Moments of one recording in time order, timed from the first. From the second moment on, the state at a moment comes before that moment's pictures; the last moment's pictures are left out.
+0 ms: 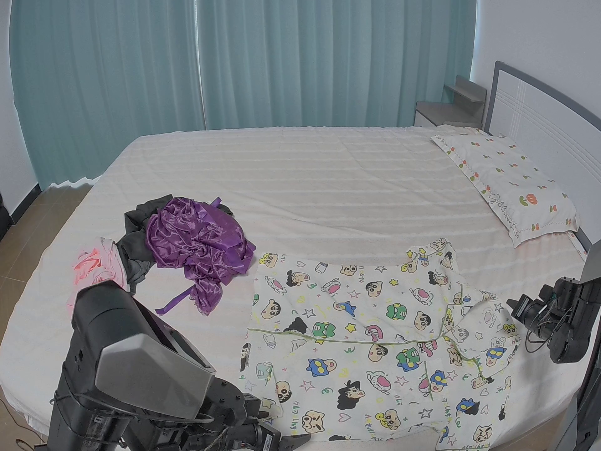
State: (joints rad) left arm -0.76 2.46 -0.16 -1.55 -0.17 -0.36; right arm -0.37 2.38 -0.37 -1.55 0.37 0.39
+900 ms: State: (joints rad) left arm -0.73 2.45 -0.36 -1.55 0.04 -0.73; right arm -0.37 2.39 -0.37 -1.55 0.36 0.39
